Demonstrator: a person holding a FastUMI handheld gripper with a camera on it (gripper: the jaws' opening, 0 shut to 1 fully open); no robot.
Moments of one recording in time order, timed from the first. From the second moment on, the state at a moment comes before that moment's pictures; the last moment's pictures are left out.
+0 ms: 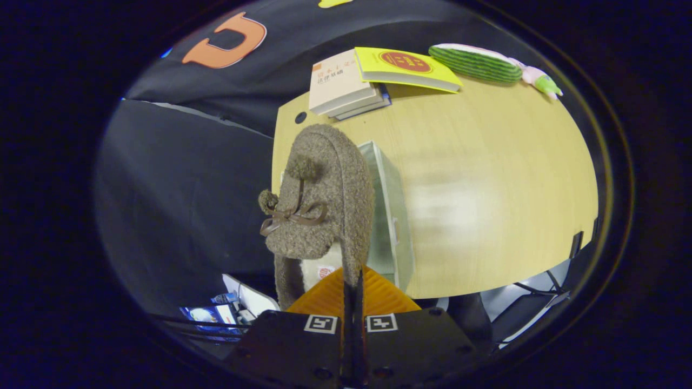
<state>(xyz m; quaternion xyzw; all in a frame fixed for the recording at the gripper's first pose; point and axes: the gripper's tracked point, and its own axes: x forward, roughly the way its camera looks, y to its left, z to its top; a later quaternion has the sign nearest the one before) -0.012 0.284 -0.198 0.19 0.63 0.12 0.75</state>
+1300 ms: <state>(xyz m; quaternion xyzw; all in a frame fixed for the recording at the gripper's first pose) 0.008 0.274 -0.189 0.14 0.54 0.11 0.82</state>
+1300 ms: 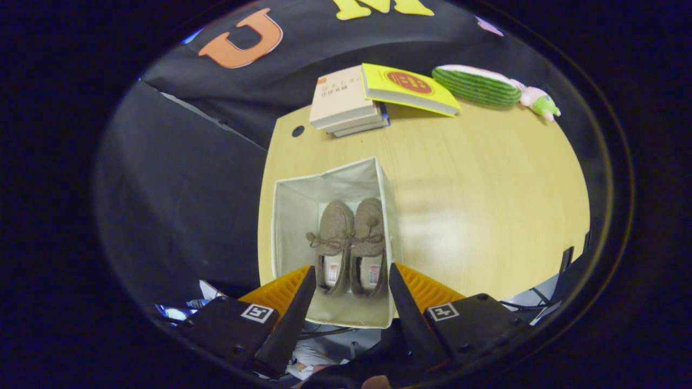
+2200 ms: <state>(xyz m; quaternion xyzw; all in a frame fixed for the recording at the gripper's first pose) 0.003 0.158 -0.003 0.04 0.15 0.02 0.99</state>
